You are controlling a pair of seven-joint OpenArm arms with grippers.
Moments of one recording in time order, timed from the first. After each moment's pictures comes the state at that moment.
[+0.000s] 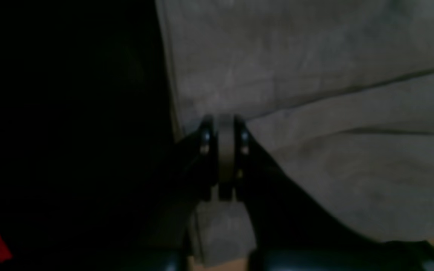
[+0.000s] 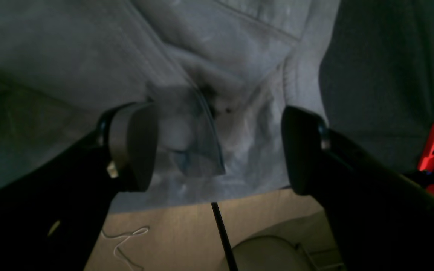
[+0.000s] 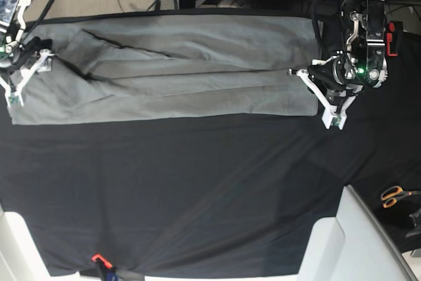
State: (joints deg) left arm 10.5 -18.8 -5.0 92.6 -18.5 -7.8 59.4; right arm -10.8 6.4 32.1 88.0 -8.6 29.3 -53.1
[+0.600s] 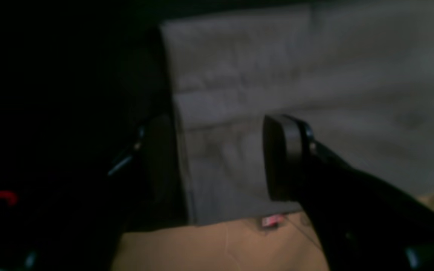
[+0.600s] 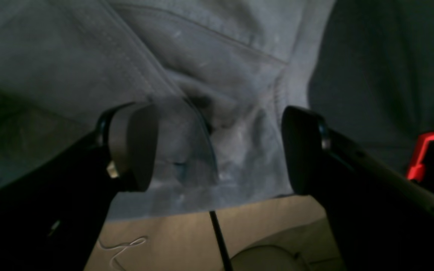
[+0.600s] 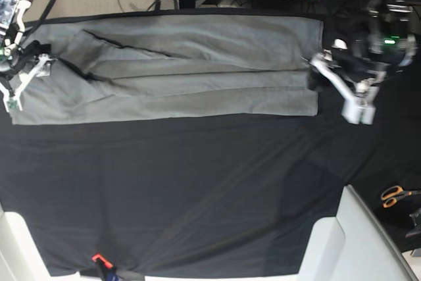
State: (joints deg) left arm 20.9 -19.3 -17.5 110.8 -30.7 -8.6 62.0; right arm -10.5 6.4 32.2 89.6 -8.7 29.6 -52.8
